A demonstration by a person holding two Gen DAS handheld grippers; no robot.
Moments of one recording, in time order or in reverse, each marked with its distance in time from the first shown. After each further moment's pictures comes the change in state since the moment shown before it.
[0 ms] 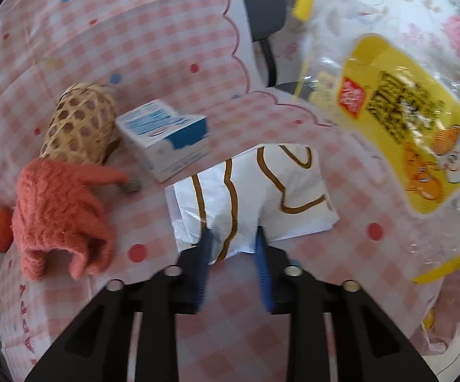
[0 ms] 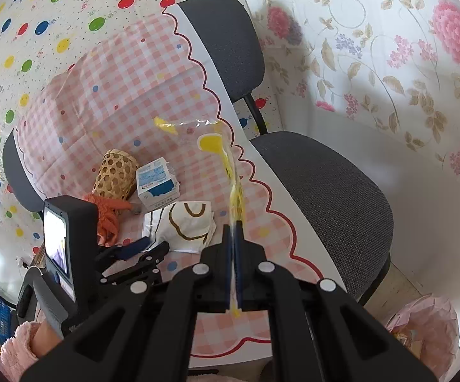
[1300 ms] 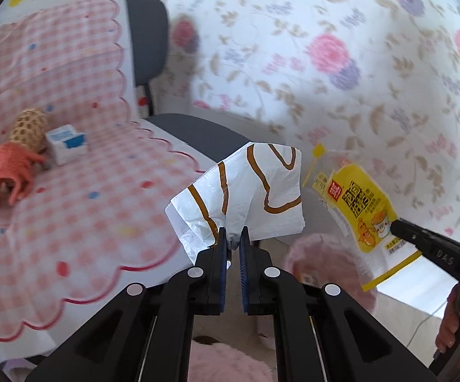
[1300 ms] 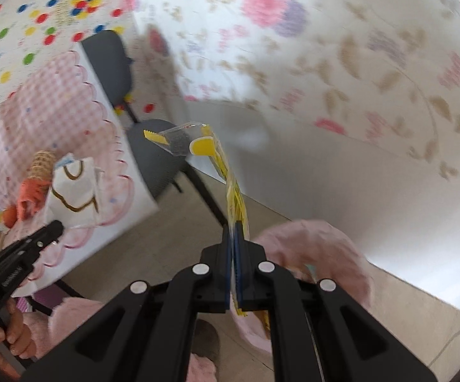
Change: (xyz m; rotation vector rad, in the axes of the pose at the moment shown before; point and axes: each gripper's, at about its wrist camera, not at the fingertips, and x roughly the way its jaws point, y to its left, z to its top) left arm -0.135 -0.140 -0.084 0.009 -0.185 -0.341; right arm -0.155 -0.144 -0.137 0.199 -0.047 -0.358
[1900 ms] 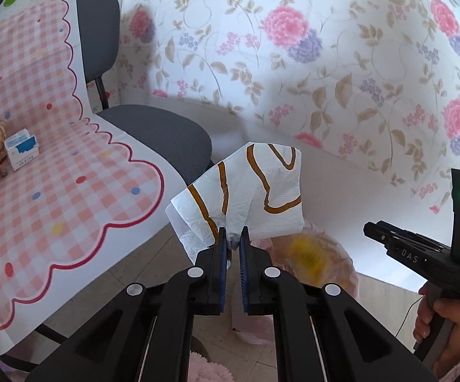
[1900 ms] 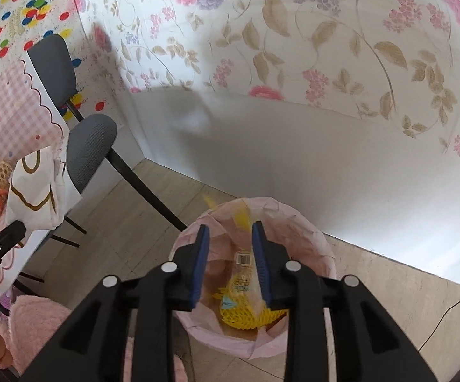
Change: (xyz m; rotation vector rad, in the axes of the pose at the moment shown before) left arm 0.027 -0.050 -0.008 0.070 0.052 -0.086; right arm 0.022 -0.060 -0.016 0.086 0.032 -0.096
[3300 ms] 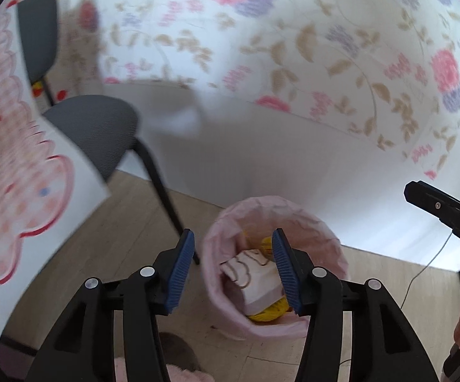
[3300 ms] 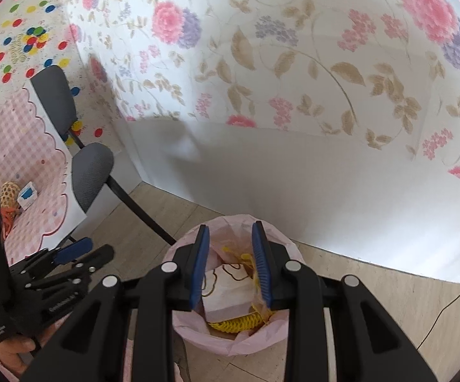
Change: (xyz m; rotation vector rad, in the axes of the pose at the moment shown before) left arm 0.054 -0.059 -0.004 0.106 0.092 -0.060; right arm -0.052 -0.032 0.001 0.028 -0.108 0.007
